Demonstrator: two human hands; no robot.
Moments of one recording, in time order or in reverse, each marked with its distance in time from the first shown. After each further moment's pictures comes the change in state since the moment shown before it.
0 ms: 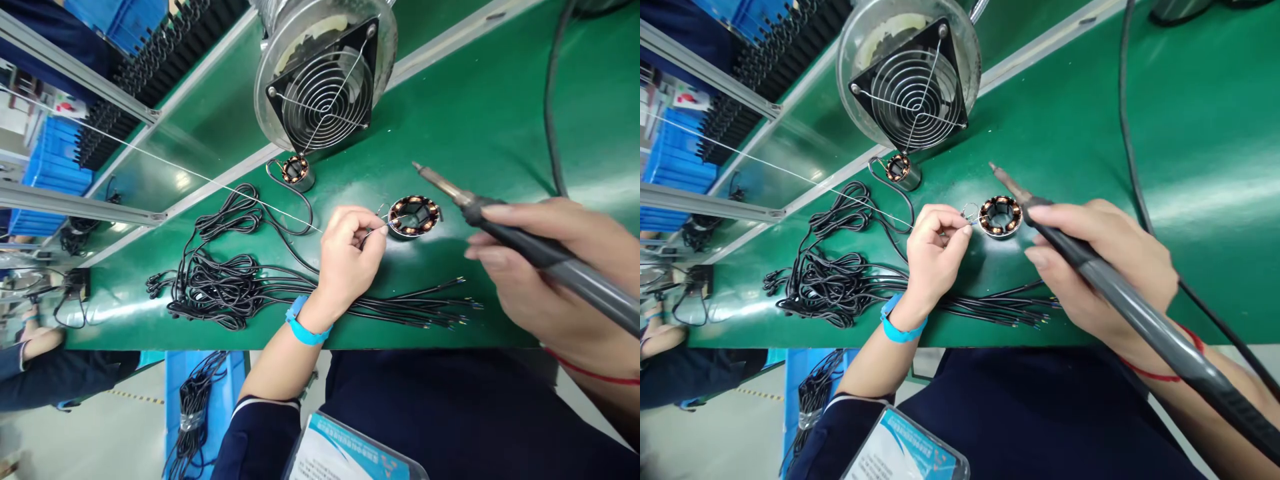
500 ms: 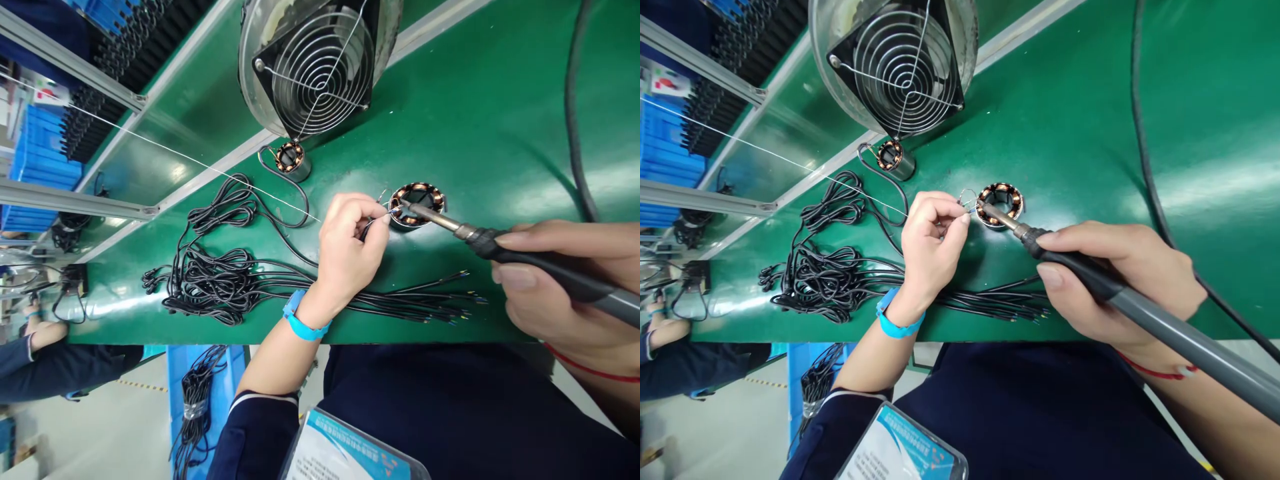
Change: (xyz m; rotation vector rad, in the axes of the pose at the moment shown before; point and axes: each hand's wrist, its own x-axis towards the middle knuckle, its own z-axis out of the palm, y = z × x) left_hand 0.001 -0.004 0.000 0.134 -0.063 0.026; right_hand -0.024 0.014 -0.008 0.027 -0.066 0.007
